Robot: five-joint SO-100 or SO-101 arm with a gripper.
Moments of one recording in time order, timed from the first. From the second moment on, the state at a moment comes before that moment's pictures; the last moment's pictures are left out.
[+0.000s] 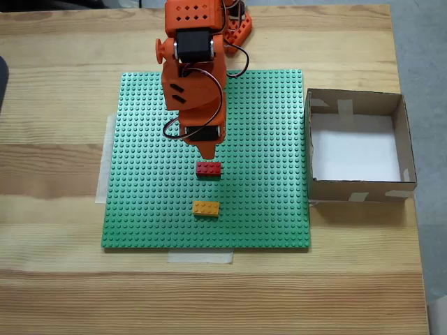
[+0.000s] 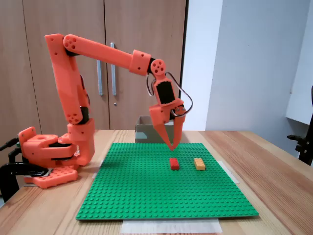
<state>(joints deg) -3.8 99.1 112.4 57.2 1.3</state>
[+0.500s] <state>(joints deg) -2.5 94.7 111.8 55.3 1.5</state>
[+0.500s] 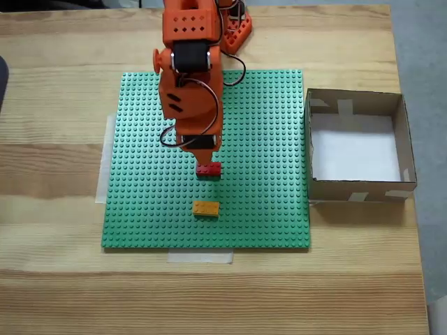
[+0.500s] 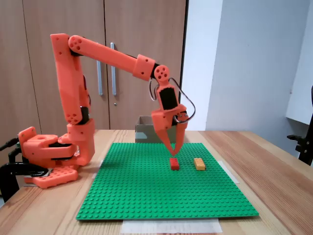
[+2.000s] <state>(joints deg) -0.3 94.5 111.3 59.8 6.1</state>
